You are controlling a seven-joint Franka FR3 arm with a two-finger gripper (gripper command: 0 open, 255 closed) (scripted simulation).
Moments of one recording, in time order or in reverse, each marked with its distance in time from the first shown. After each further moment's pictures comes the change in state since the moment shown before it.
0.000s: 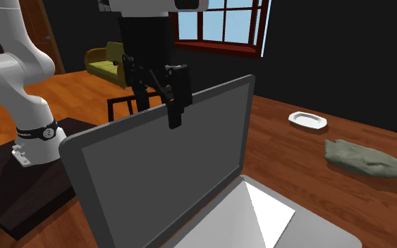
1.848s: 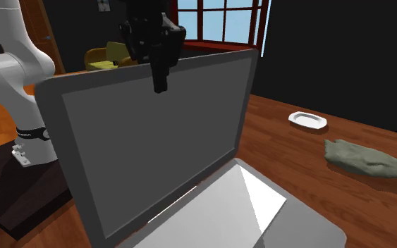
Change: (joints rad) arm -0.008 0.008 -0.003 0.183 -0.002 -0.180 0.009
